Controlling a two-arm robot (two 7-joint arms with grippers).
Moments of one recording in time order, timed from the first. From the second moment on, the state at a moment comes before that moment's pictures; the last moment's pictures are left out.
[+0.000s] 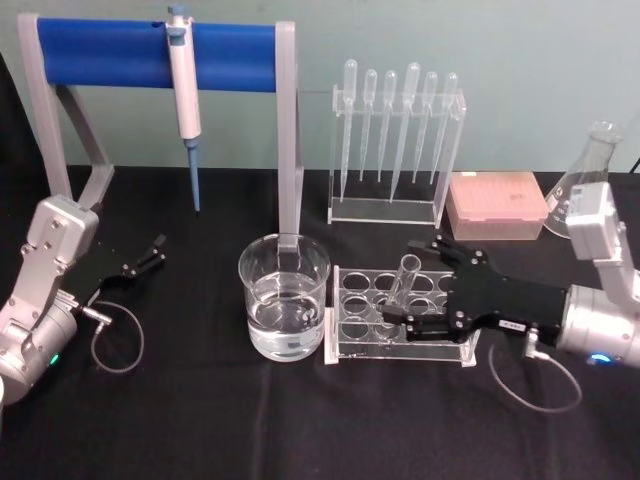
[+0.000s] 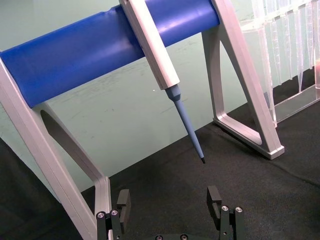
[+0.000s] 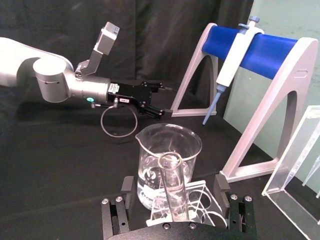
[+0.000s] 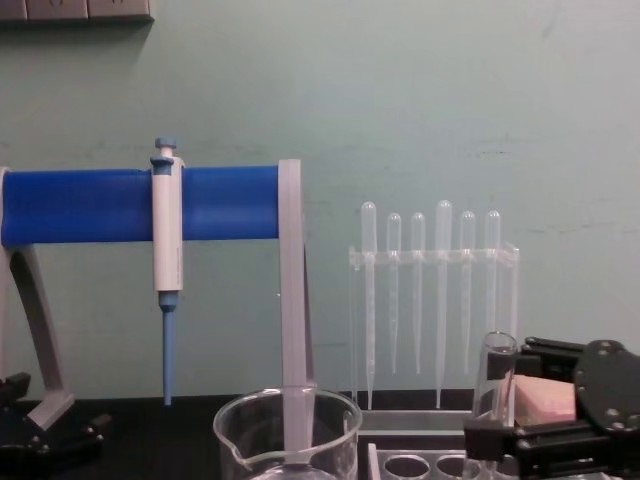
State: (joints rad) left arm -0.20 0.60 0.45 -1.41 -0.25 -0.12 0.03; right arm 0.34 0.66 -0.50 -1.47 0.52 -0.15 0.84
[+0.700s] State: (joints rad) left arm -0.20 0.60 0.45 -1.41 -0.25 -0.12 0.03; right arm 0.38 0.63 -0.53 -1.43 0.50 -0.14 0.84
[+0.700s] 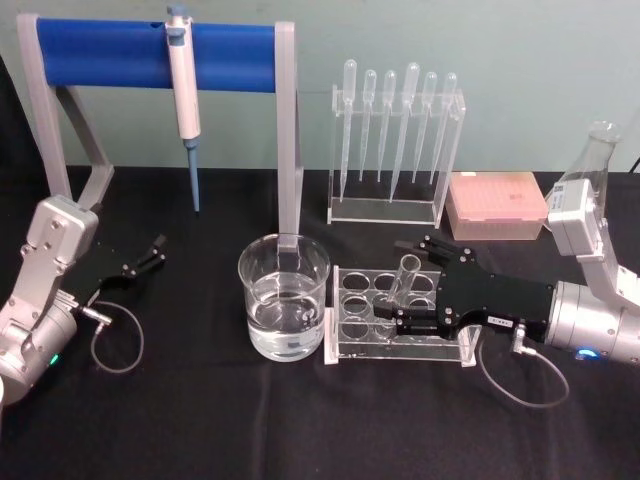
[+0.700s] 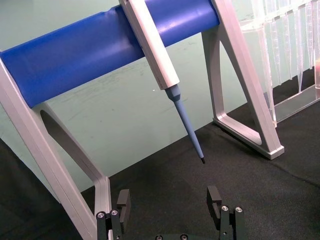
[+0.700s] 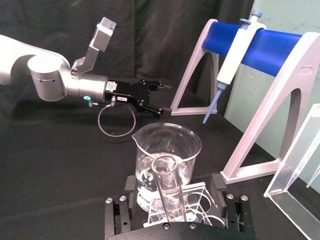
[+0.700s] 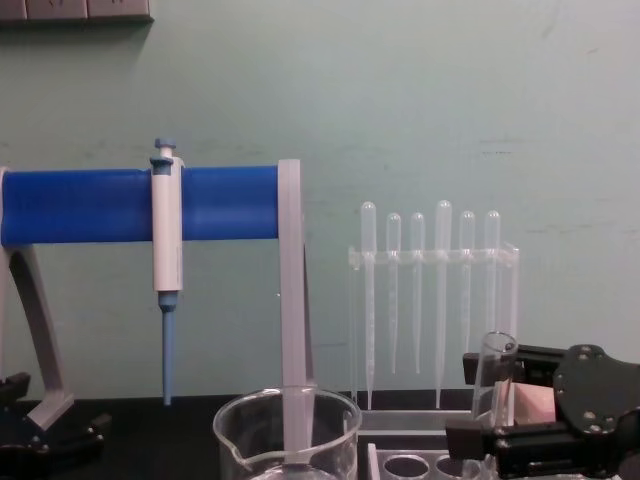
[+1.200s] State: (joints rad) left arm -0.20 0.60 0.45 -1.41 -0.25 -0.12 0.03; right arm 0.38 0.63 -0.53 -1.43 0.50 -0.14 0.84
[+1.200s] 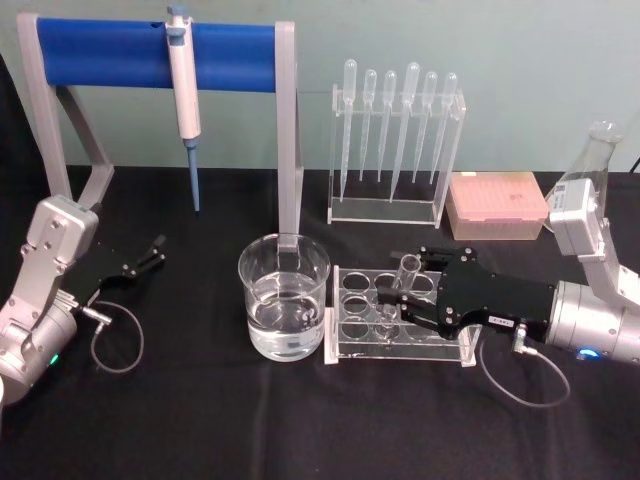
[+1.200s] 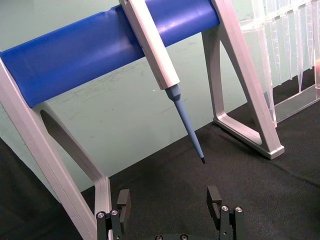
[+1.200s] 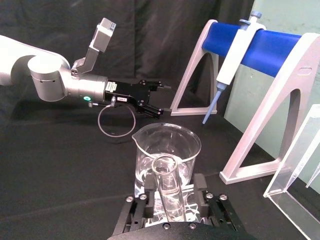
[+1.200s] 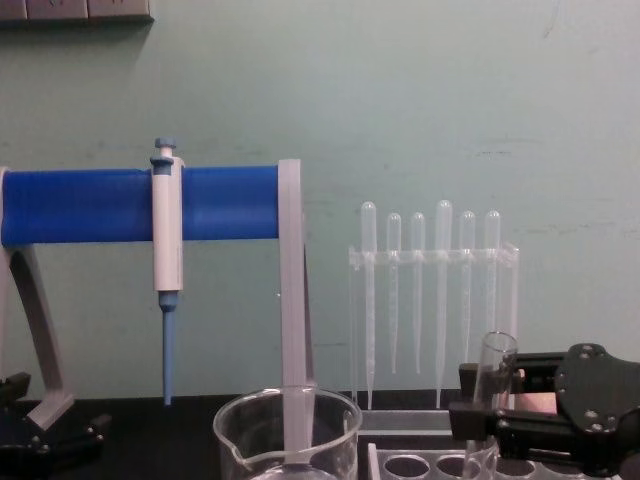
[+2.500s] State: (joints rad) left arm -0.20 0.60 0.45 -1.41 -0.25 -0.12 0.03; right arm 0.48 0.69 -0.51 -1.51 0.59 -0.02 0.88
